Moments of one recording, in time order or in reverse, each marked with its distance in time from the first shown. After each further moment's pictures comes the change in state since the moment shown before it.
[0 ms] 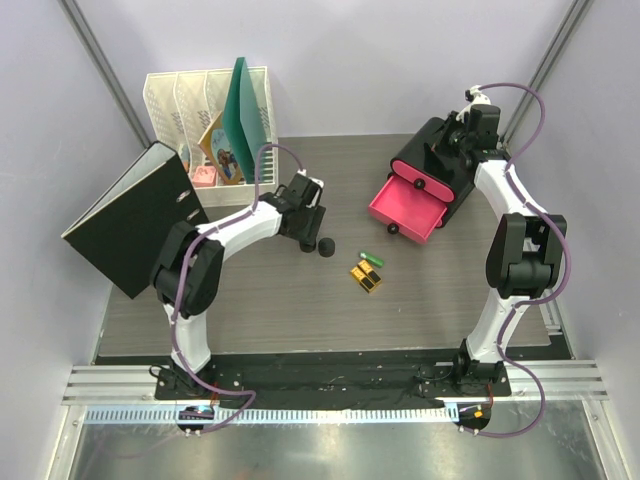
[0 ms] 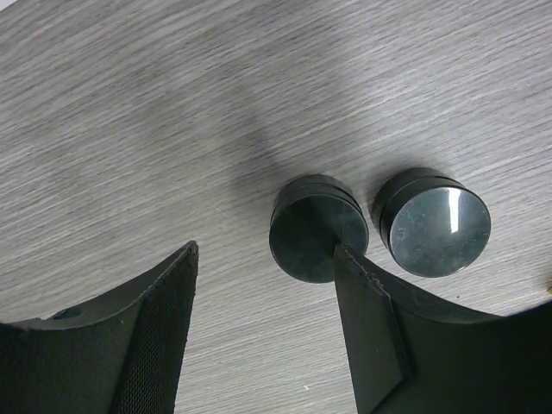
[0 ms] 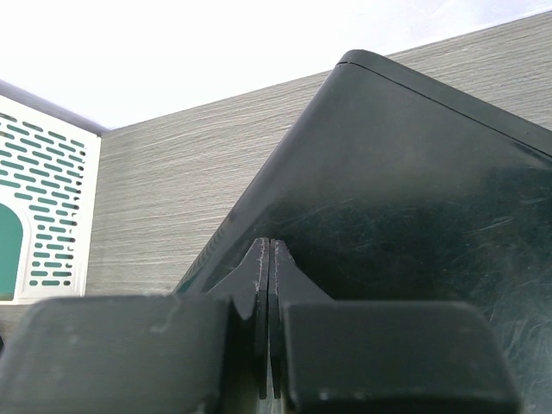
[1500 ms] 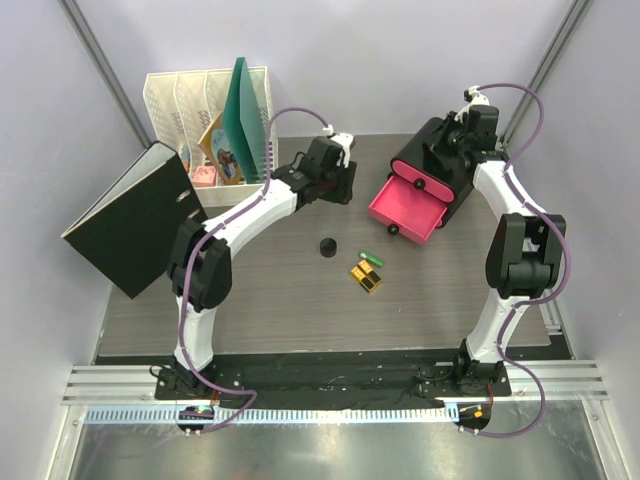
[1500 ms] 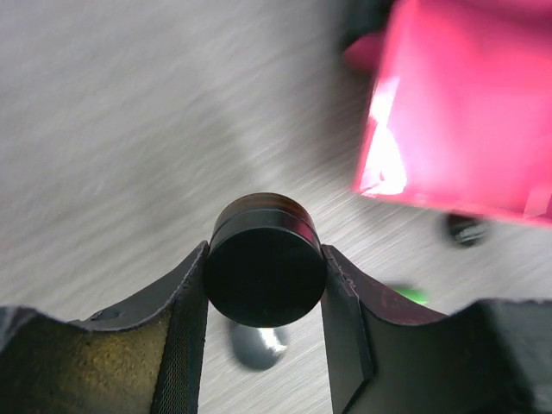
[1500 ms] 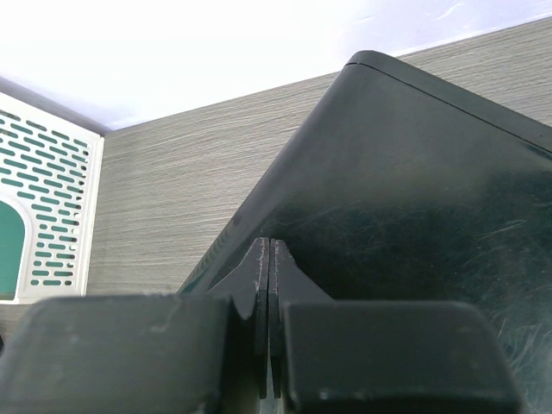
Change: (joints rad) left arm -0.047 0.098 0.366 0.047 0.132 -0.060; right arm 0.006 0.000 -0.013 0.021 0.000 0.000
